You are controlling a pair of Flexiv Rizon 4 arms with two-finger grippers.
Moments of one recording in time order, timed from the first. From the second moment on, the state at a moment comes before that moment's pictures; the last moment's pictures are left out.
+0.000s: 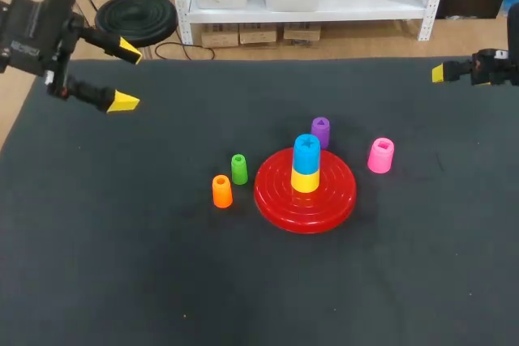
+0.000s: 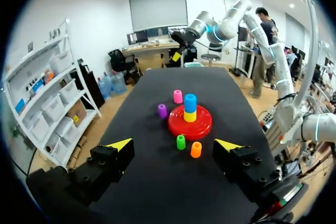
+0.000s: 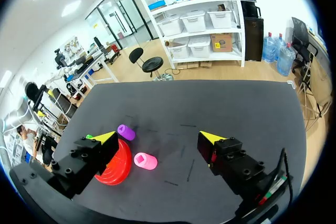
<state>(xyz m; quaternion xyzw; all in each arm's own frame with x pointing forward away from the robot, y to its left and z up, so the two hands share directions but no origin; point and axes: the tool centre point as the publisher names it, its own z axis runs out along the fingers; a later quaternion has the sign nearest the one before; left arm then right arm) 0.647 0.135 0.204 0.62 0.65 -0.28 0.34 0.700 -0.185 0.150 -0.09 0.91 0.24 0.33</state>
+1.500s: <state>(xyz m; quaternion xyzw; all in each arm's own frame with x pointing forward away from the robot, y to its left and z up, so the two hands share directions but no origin) 0.627 0.121 0.180 0.63 0.67 -0.27 0.28 0.700 -0.185 0.150 -0.09 0.91 0.24 0.33</state>
